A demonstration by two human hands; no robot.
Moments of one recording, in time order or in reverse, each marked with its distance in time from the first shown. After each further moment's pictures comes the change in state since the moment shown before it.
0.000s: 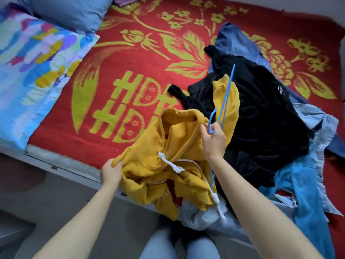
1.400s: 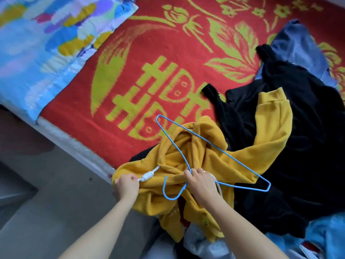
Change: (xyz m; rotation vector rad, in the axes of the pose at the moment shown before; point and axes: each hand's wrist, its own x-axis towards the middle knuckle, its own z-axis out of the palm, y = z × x) left_hand 0.030 -0.054 0.047 0.354 0.028 -0.250; right_hand -0.020 0.069 0.095 -1.085 -0.788 -0.906
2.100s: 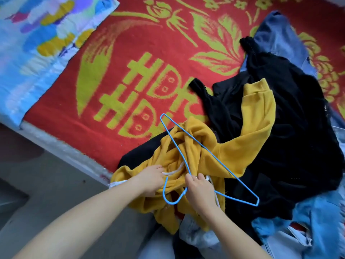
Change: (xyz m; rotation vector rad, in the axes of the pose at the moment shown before) left_hand -0.011 0.074 0.015 1.340 -0.463 1.469; right_hand -0.040 -0.010 0.000 0.120 0.228 0.262
